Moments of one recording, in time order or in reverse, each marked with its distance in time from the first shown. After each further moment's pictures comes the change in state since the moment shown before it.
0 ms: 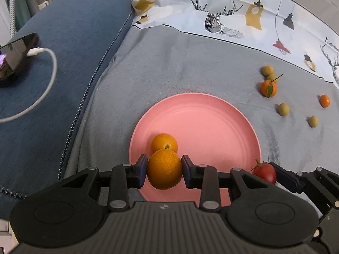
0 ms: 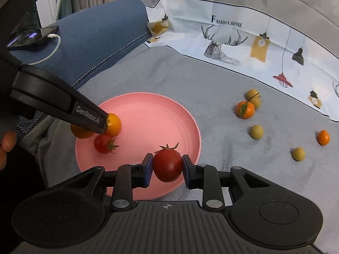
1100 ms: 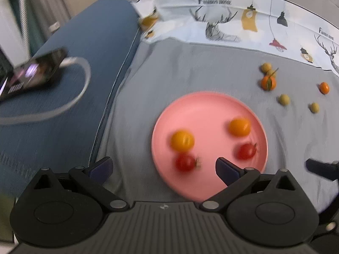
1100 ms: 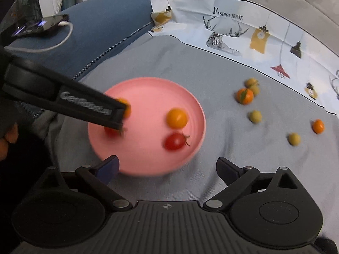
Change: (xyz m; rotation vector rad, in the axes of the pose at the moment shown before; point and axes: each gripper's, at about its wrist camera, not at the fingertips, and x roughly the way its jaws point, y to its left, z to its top) left arm -0.046 0.007 -0.041 0.062 -0.083 0.076; right arm -0.046 0.018 -0.022 -0.010 0.061 -0.040
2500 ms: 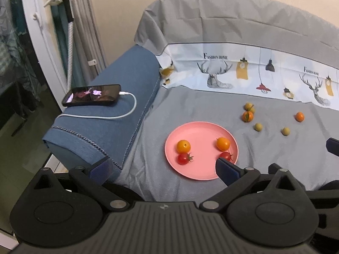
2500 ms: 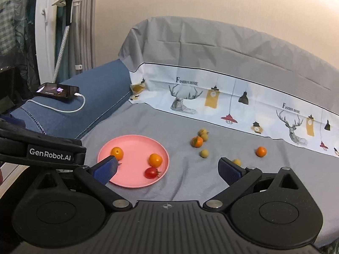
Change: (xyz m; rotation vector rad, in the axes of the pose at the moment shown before) left arm -0.168 -0.005 -0.078 -0.082 -0.291 0.069; right arm -0.163 0.002 -0.047 0.058 -0.376 -0.117
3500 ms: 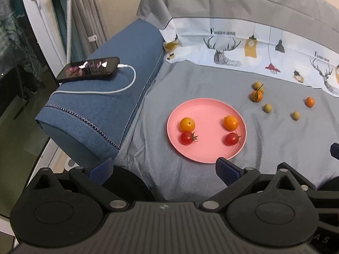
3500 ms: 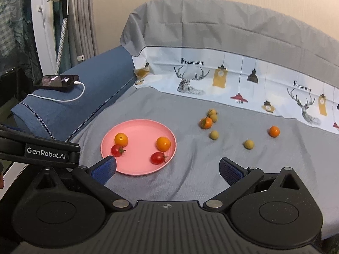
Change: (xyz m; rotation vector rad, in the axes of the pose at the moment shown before) left arm 0.041 -0.004 -0.006 -0.005 0.148 0.018; right arm 0.036 -0.018 -0.015 0.086 0.104 0.057
